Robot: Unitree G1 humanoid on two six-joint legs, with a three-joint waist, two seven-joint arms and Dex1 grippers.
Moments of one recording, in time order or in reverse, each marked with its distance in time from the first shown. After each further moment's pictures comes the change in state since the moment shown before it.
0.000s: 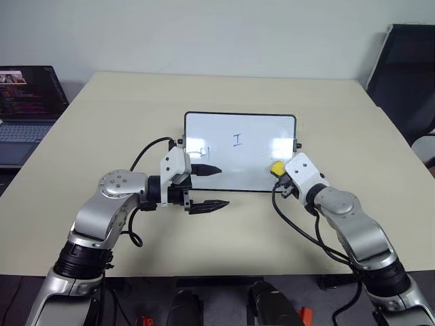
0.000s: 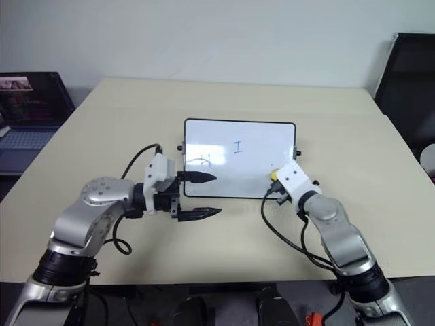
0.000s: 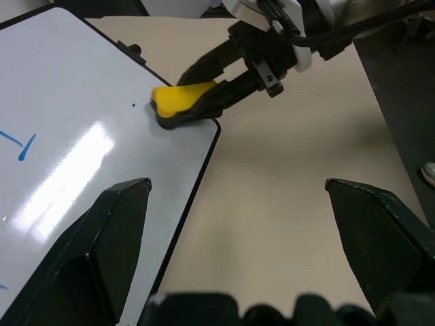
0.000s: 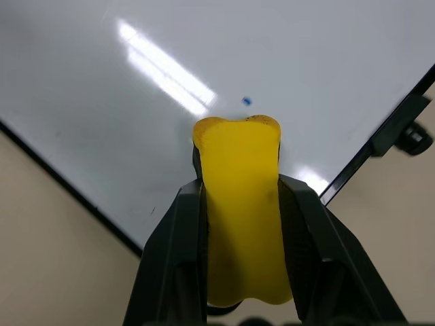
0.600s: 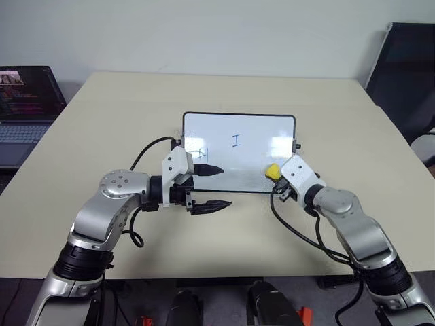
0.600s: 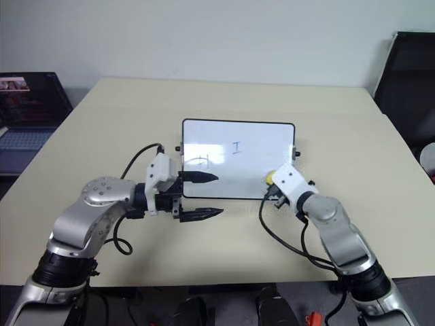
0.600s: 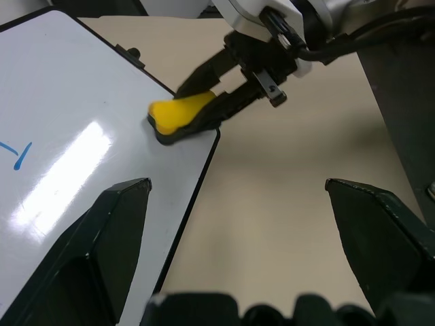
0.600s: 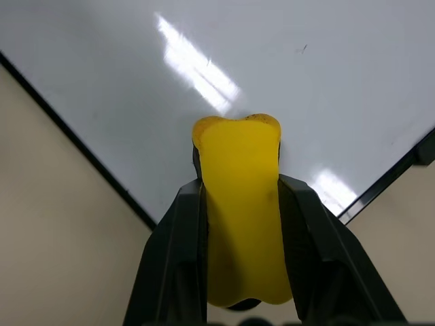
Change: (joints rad) left arm 0.001 -0.002 0.000 -0.040 -0.003 0.043 0.032; right arm 0.046 -0.041 0.025 -0.037 0.001 0.019 0.117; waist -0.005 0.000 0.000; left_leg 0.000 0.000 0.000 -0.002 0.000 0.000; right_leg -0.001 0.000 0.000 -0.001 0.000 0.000
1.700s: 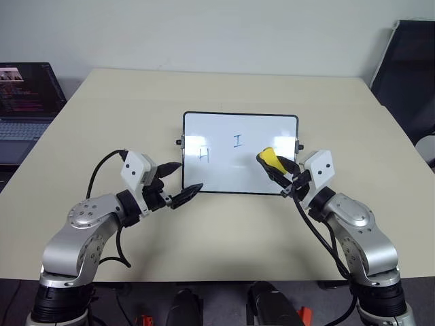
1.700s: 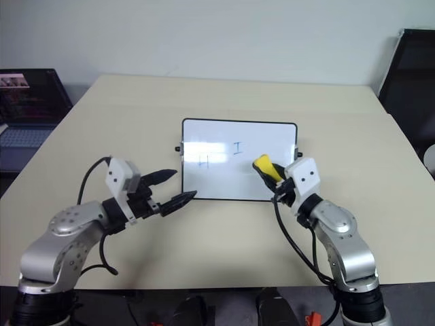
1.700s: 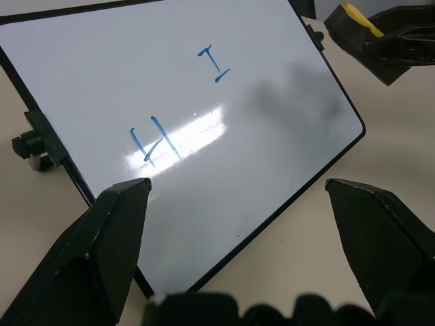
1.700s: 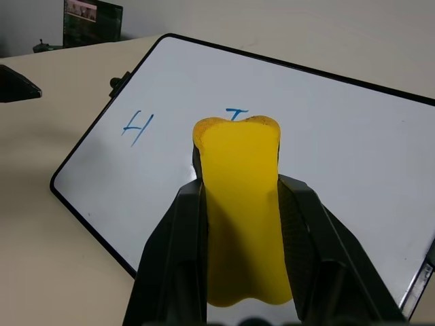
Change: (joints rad) left arm 0.266 -0.044 0.258 -0.151 -0.075 0.114 0.362; right arm 0.144 0.188 -0.231 -0.068 0.263 -0.335 0.052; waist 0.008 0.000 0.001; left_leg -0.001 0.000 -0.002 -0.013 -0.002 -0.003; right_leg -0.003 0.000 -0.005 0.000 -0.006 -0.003
